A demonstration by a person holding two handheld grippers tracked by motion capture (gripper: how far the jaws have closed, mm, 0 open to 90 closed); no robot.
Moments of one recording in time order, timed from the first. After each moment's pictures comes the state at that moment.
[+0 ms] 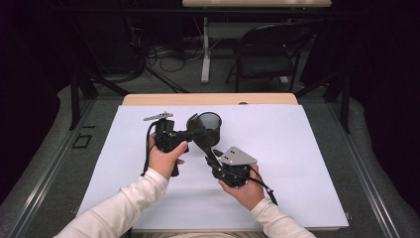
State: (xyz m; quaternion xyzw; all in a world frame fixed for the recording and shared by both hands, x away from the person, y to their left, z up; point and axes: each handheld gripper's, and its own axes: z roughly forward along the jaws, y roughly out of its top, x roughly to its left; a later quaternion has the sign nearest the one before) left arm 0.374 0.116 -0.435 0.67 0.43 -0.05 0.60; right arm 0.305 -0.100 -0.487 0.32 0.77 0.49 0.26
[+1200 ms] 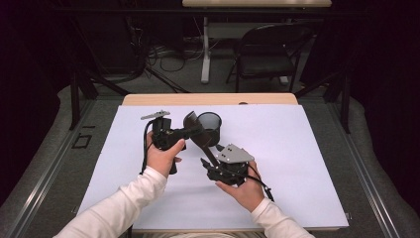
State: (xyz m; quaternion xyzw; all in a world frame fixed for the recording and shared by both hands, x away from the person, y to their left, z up) left arm 0.379 0.122 -0.434 0.67 0.44 -0.04 0.60; right arm 0.307 -0.094 -0.476 0.30 0.77 0.49 0.27
